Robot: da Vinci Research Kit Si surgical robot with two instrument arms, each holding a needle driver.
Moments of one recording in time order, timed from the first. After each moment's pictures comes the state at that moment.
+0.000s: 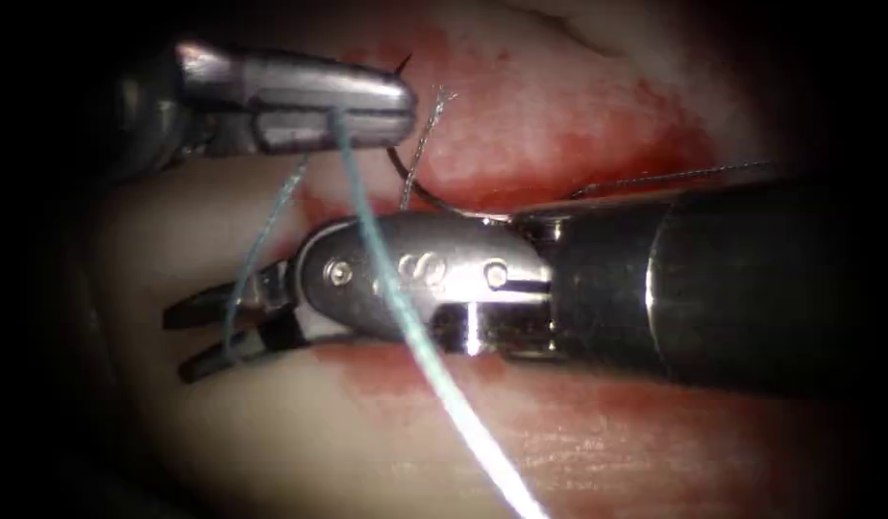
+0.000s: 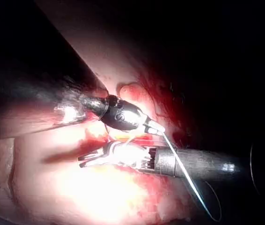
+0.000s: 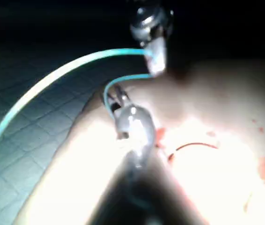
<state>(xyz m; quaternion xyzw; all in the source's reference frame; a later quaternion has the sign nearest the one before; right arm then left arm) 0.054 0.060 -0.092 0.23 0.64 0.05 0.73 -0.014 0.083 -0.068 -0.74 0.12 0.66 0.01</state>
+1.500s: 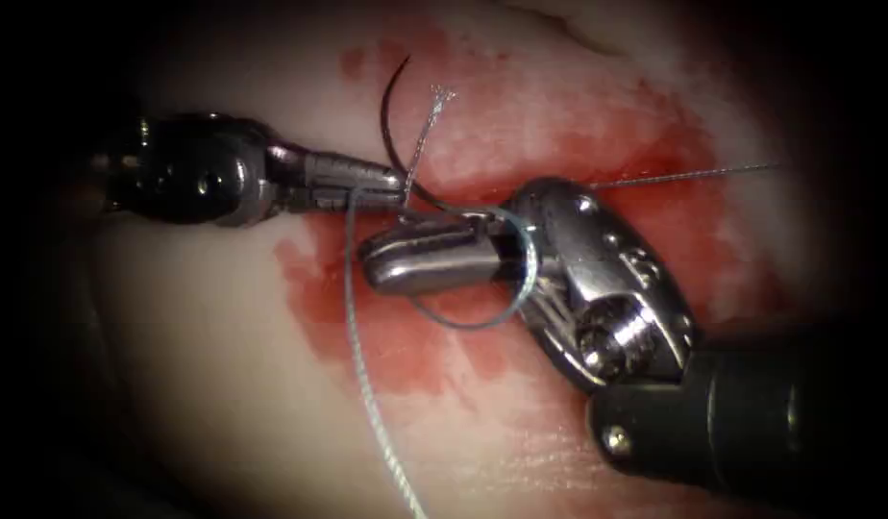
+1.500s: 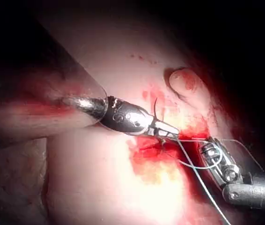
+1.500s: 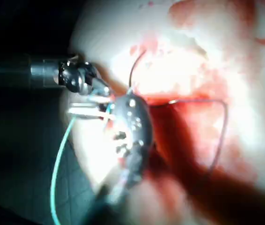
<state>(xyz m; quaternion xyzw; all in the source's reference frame) 0.042 0.063 -0.091 0.26 0.80 0.25 0.47 -0.013 0.079 -0.050 -0.80 0.13 0.58 0.03</state>
